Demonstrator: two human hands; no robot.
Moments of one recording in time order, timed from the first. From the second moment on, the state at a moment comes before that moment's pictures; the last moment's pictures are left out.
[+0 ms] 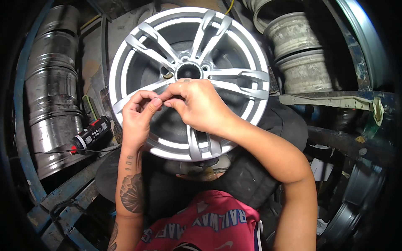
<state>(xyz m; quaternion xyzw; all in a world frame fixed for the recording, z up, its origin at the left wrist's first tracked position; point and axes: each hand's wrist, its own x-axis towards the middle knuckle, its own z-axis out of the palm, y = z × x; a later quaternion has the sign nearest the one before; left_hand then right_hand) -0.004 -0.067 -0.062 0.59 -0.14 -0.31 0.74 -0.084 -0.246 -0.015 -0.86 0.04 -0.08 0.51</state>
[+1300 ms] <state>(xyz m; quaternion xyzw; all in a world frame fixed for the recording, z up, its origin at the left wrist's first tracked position) -0.047 -0.078 -0.066 0.74 -0.29 -0.32 0.50 -0.221 -0.198 -0.010 -0.98 0.07 0.13 0.14</state>
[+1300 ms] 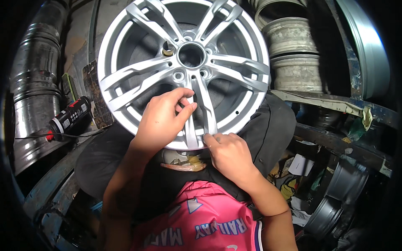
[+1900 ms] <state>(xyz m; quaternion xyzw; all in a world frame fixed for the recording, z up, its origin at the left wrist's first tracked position) -0.046 -0.056 -0.063 0.80 -0.45 -0.24 0.31 -0.196 -0.199 0.003 -0.96 0.04 0.25 0.14</state>
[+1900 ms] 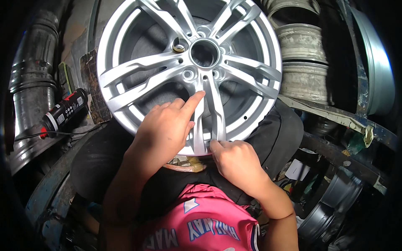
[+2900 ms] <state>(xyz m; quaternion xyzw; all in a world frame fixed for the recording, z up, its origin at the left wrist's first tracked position) -0.059 -0.056 -0.075 0.82 -0.46 -0.26 0.24 -0.194 -0.194 0.003 -0.96 0.04 0.27 0.11</state>
